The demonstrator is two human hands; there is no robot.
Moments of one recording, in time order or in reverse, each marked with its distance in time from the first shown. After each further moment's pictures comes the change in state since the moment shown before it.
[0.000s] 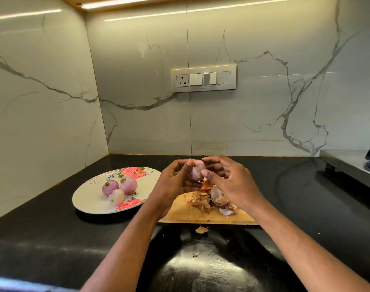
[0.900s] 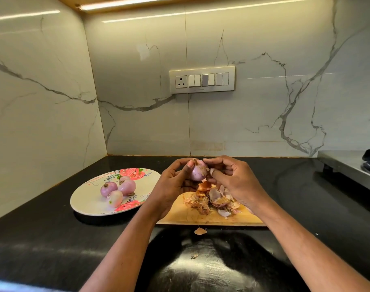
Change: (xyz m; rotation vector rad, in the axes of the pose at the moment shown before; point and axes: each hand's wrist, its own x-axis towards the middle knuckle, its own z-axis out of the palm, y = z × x) left_hand -0.003 0.003 0.001 0.035 -0.052 0.028; right_hand 0.005 0.003 -0.007 0.241 -0.028 0.086
